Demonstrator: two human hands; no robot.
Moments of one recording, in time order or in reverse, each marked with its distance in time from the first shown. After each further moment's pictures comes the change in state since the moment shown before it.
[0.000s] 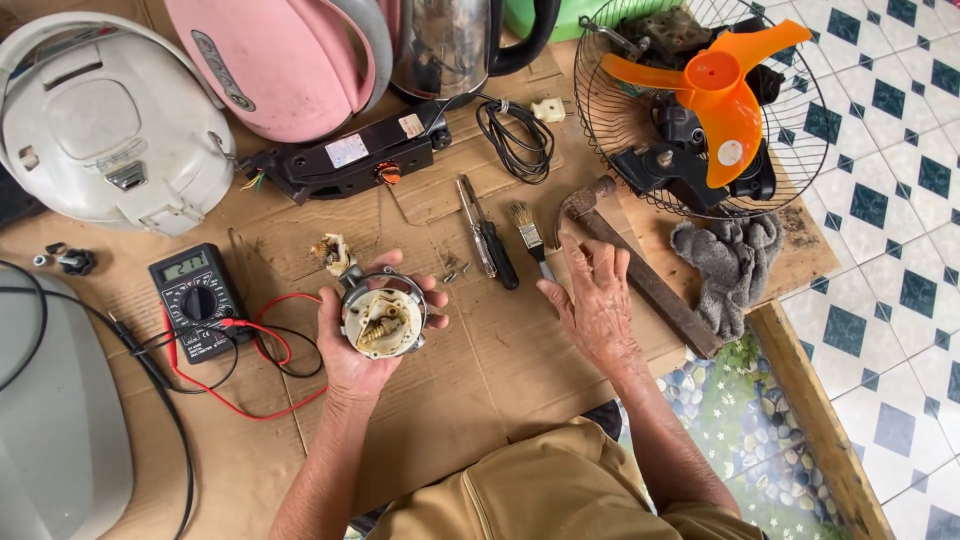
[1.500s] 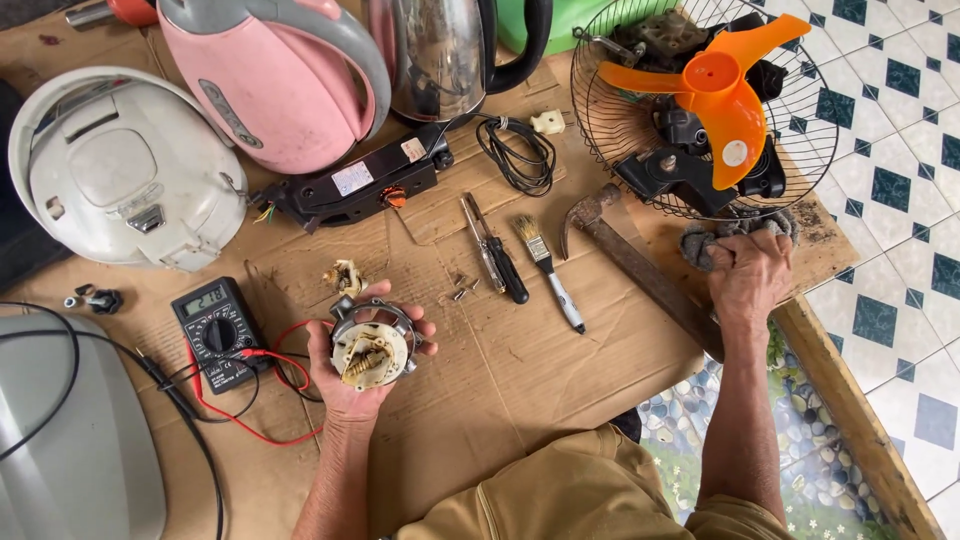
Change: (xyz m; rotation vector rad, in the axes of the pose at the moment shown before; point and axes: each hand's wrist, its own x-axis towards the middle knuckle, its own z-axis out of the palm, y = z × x) left_hand -0.011 0.023 -0.002 -0.098 -0.005 -0.025; right_hand -0.032 0.185 -0.032 -0.407 0.202 0.328
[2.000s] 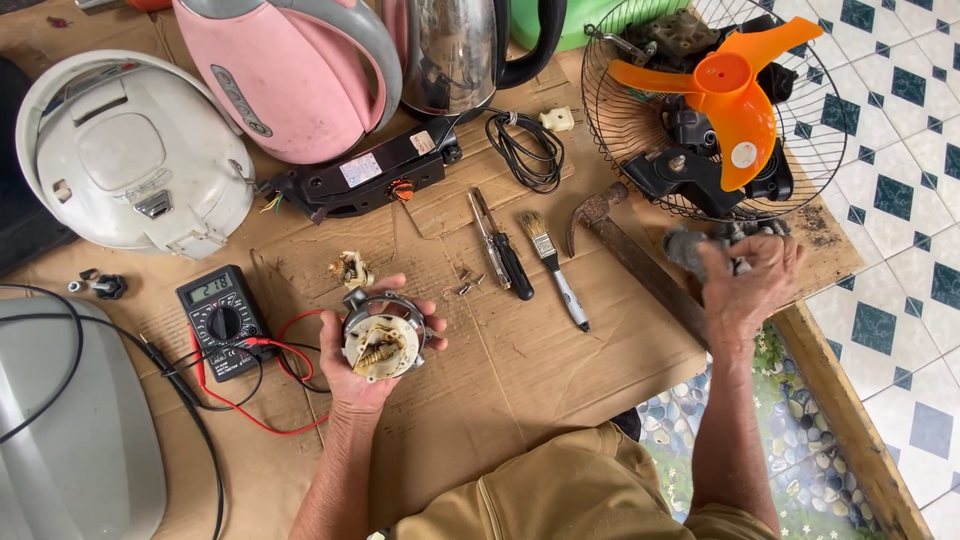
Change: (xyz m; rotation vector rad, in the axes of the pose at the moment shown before) left_hand 0.001 -0.002 0.005 0.006 0.016 -0.026; right_hand -0.003 -0.040 -0.014 0.291 0.195 0.126
